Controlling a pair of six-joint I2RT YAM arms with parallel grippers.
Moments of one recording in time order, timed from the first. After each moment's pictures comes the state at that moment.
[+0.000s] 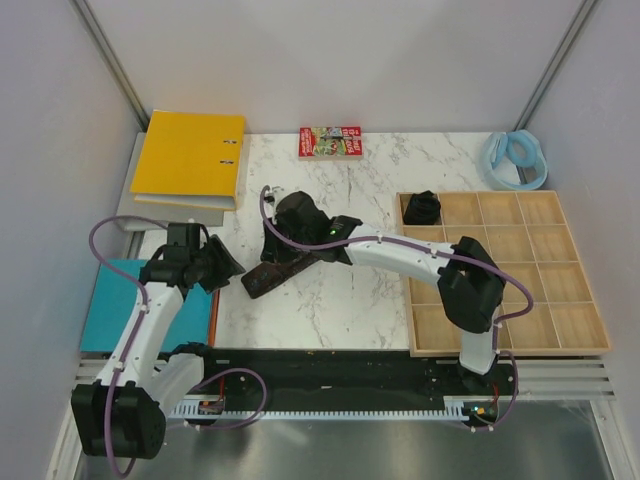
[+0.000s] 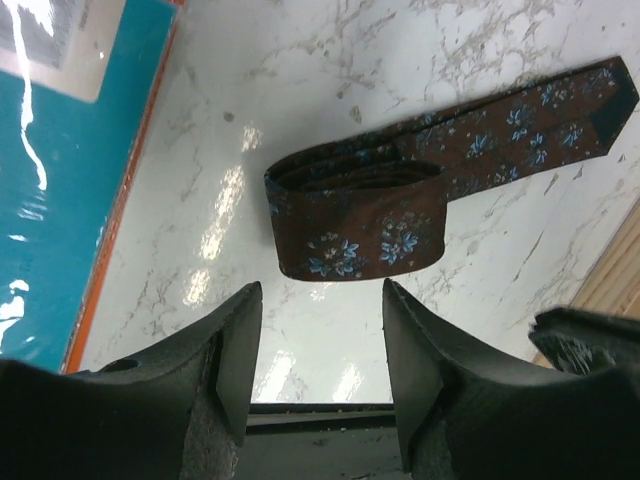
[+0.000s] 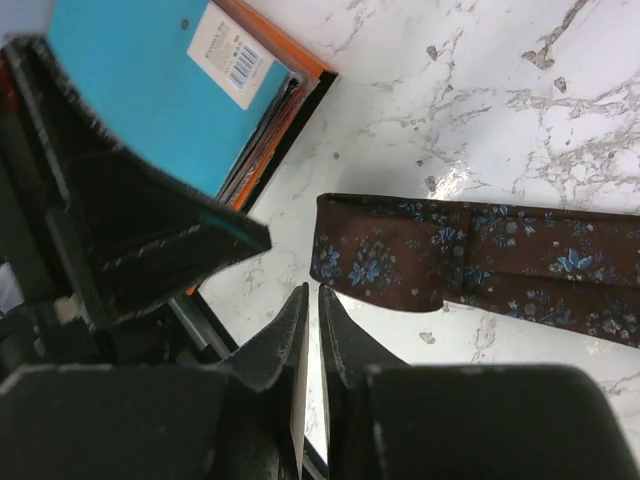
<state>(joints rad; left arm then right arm) -0.04 0.95 0.72 -0.73 0.14 -0.65 0.99 1.88 1.50 -0.23 -0.13 0.55</state>
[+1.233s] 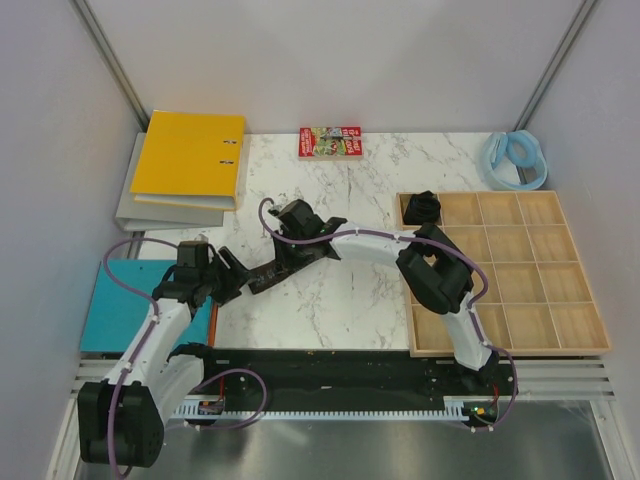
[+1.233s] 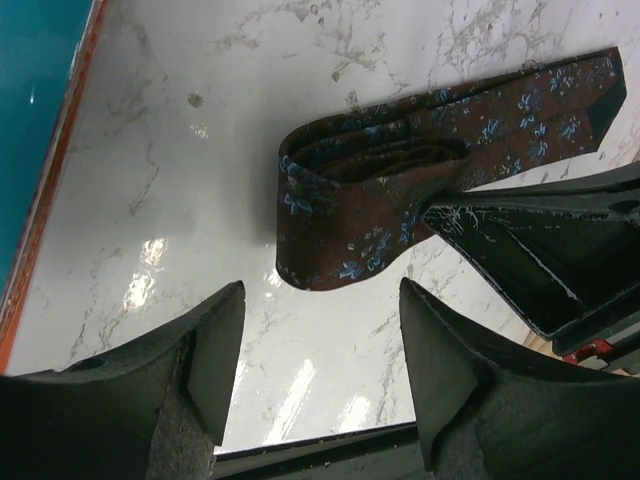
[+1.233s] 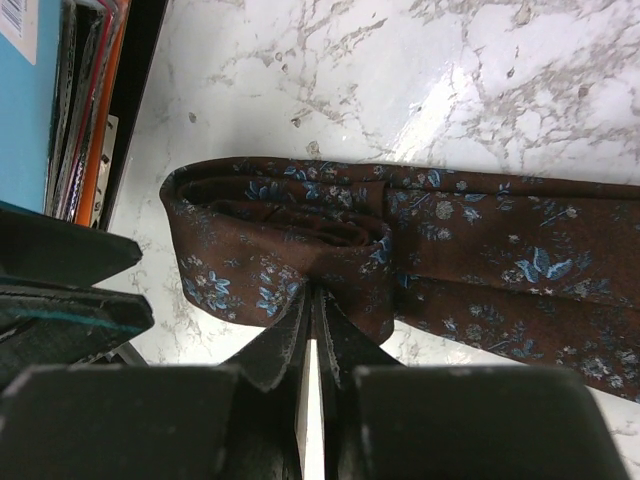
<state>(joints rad) -0.06 0.88 0.46 -0.48 0.22 -0.77 0.91 2.13 1.55 -0.26 -0.23 0.54</state>
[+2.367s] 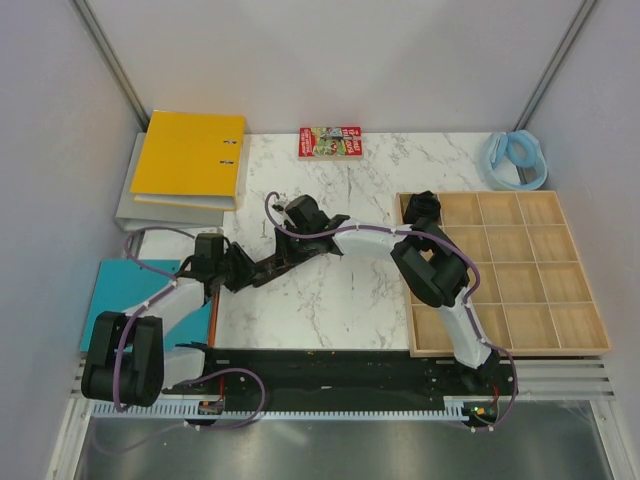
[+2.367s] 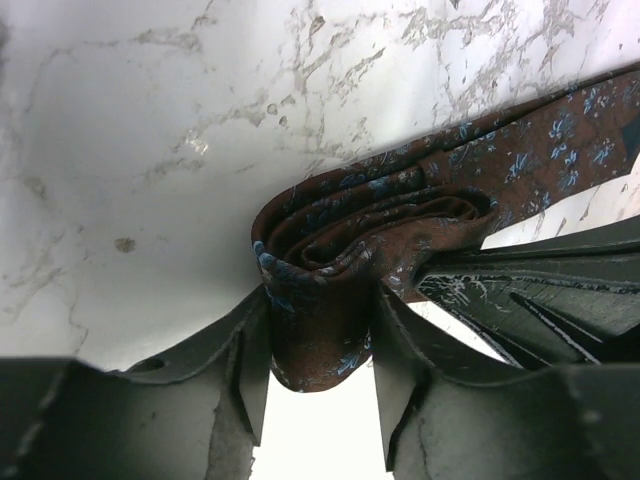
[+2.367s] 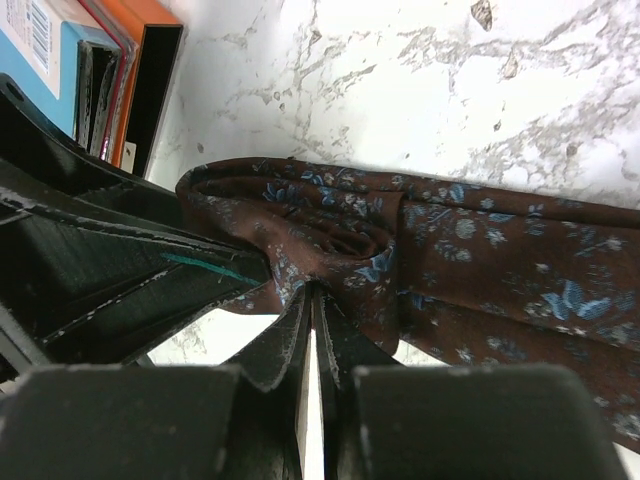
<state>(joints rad) -0.13 1.21 0.42 -0.07 0.21 -0.77 0.86 2.18 1.54 -0.16 -0.34 0.56</state>
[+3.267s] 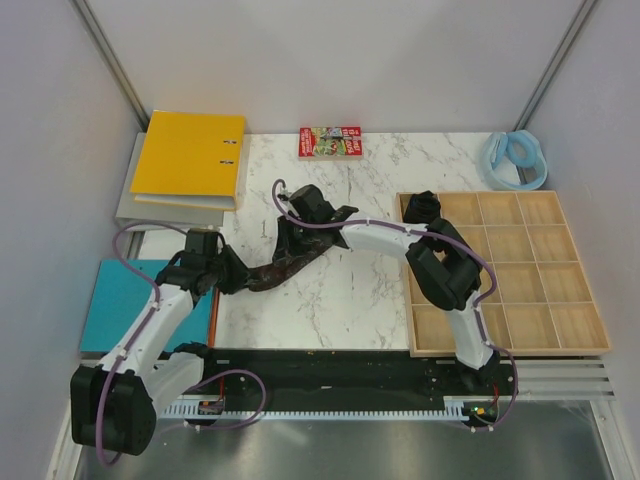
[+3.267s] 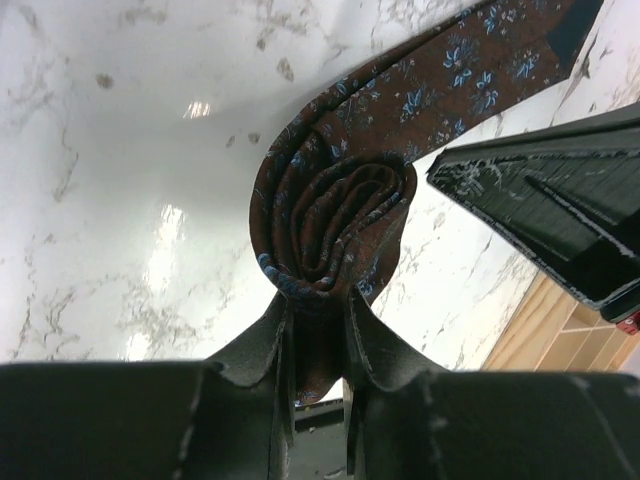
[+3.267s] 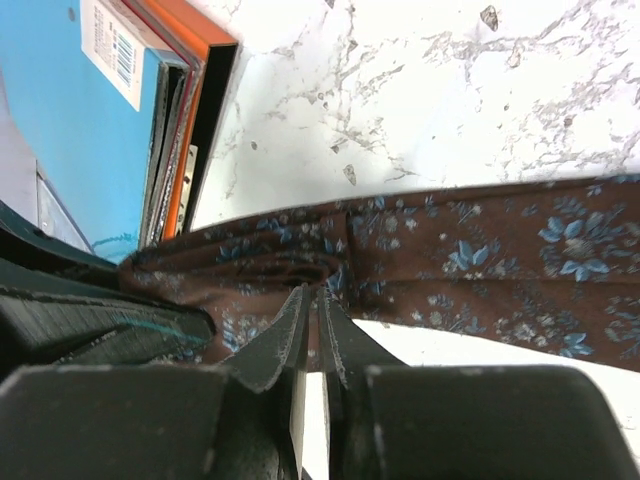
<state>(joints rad) -0.16 0.98 0.58 -0.53 0.22 -0.77 0.84 2.10 1.55 -0.23 -0.38 0.64</state>
